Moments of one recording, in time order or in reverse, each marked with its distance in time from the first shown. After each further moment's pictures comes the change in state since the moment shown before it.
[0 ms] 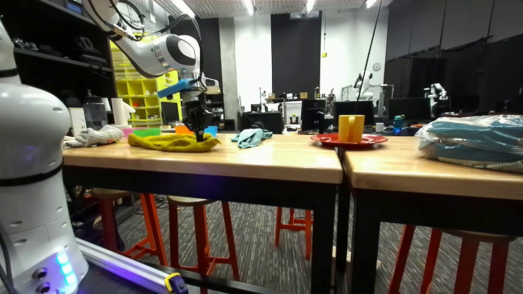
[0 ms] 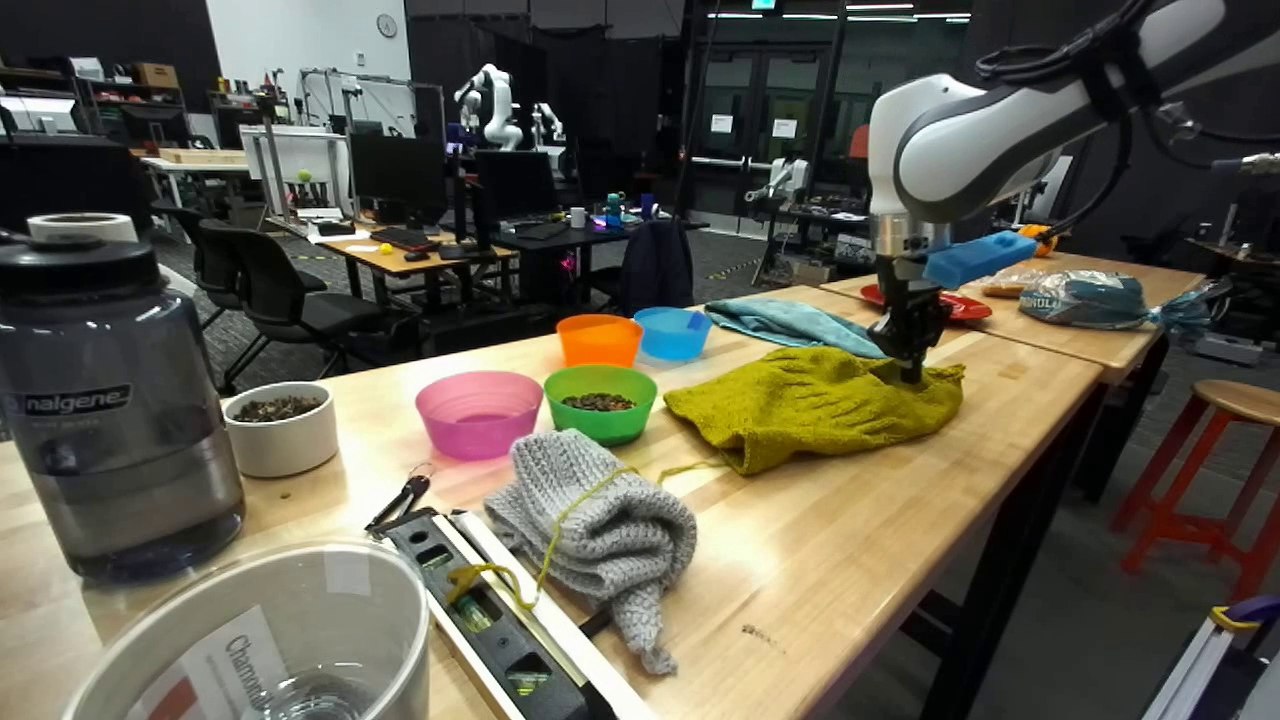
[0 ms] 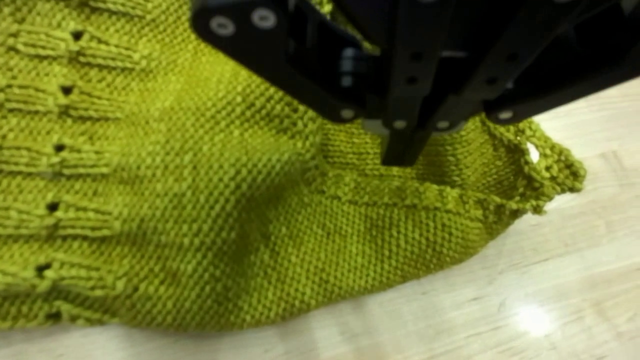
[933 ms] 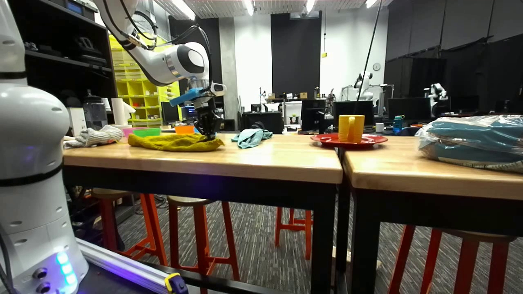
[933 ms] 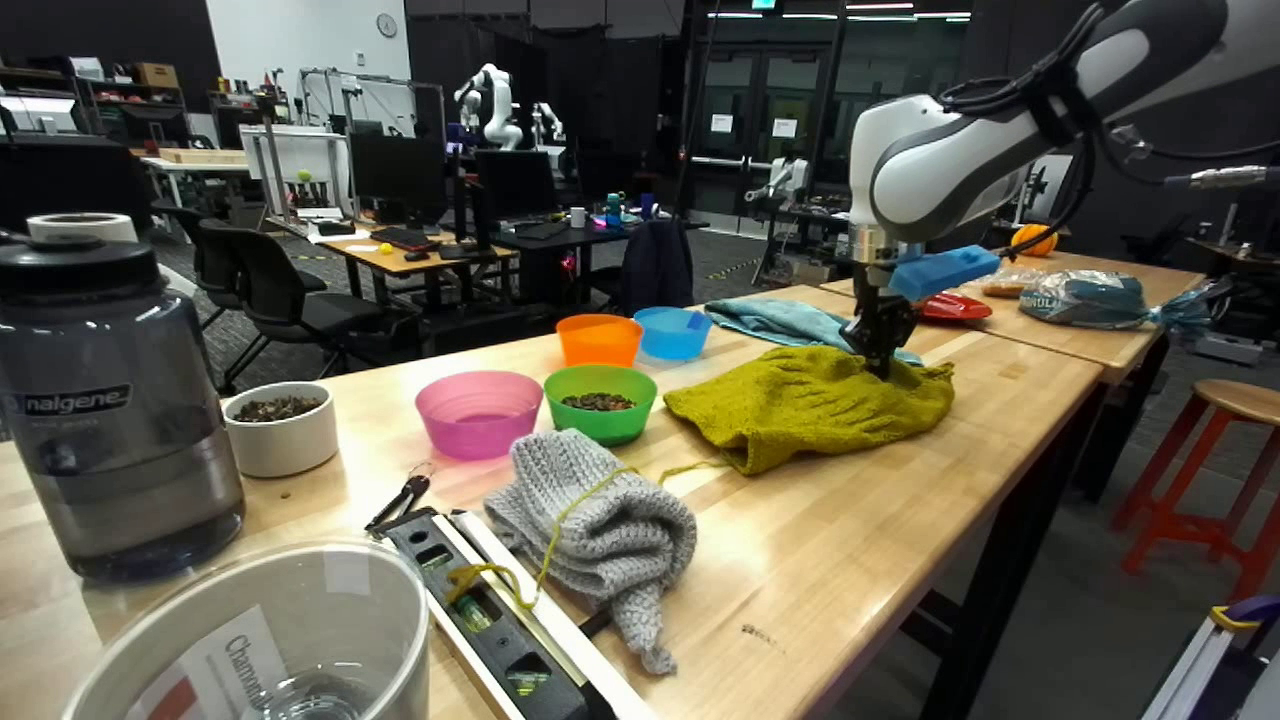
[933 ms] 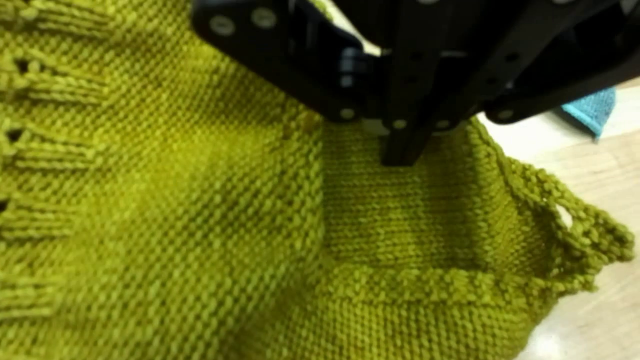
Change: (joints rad) arm -0.013 0.115 -0.009 0.061 -0.021 0.137 0.050
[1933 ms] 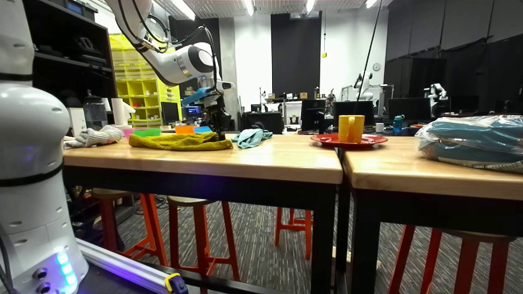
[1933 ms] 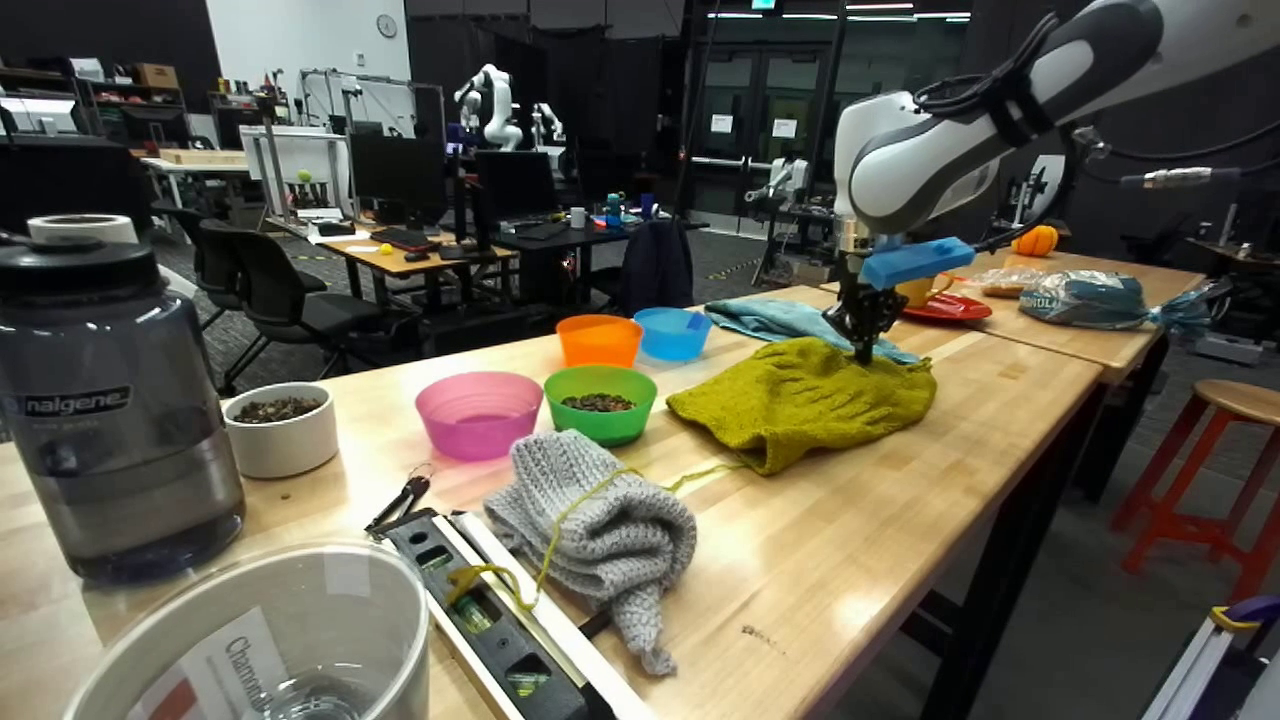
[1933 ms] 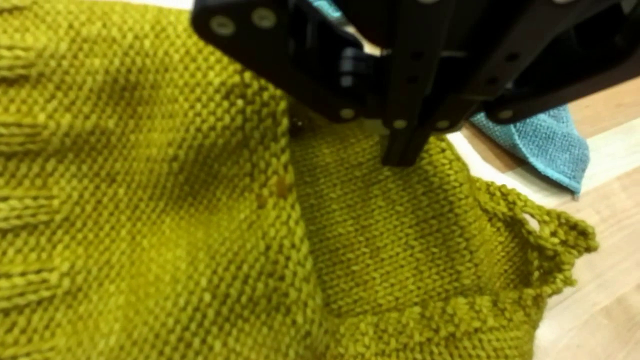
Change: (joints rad) arm 0.000 0.096 -0.023 0.125 -0.023 0.000 0.113
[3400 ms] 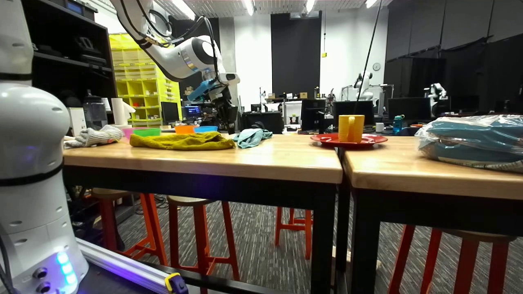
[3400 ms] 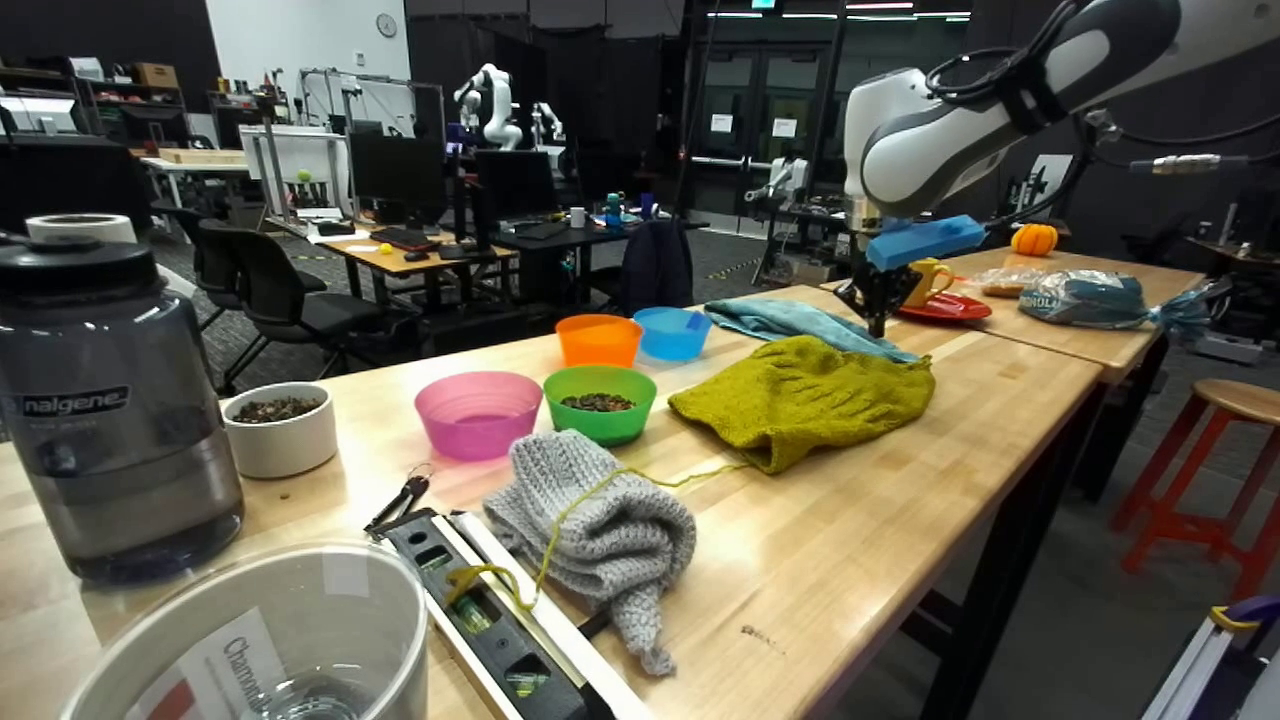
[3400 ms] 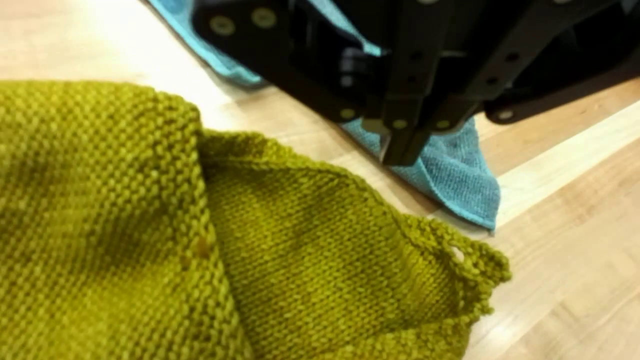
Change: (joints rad) arm 0.001 -0.020 -0.031 0.042 -0.086 -0.024 0.098
